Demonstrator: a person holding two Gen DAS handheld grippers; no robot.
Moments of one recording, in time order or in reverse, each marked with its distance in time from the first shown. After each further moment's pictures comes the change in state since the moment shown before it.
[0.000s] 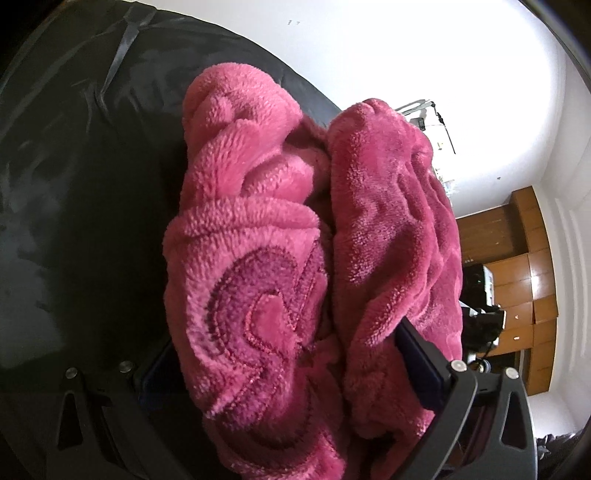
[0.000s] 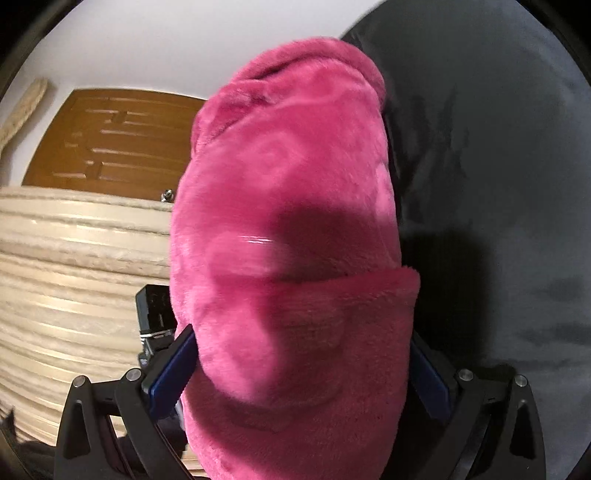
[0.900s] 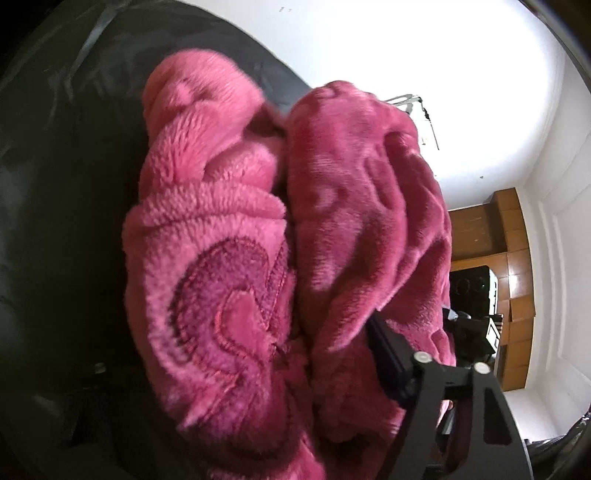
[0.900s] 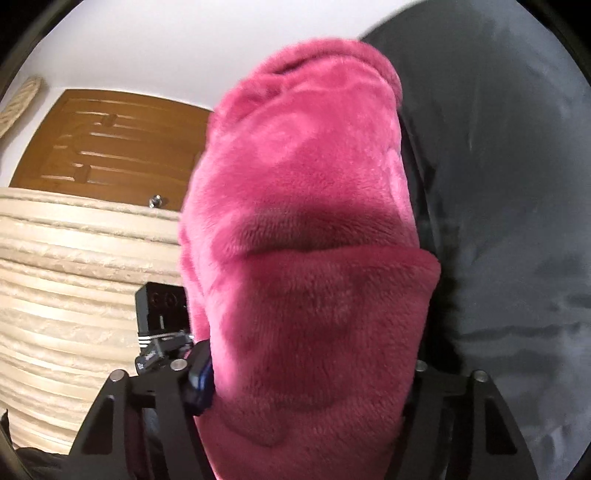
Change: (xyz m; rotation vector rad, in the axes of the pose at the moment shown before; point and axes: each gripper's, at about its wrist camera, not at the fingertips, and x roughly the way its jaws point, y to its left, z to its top) left arm 0.010 -0.033 0.003 -0.029 0.056 -0.099; right arm 0.010 0.052 0.004 -0.036 -0.083 -0.103
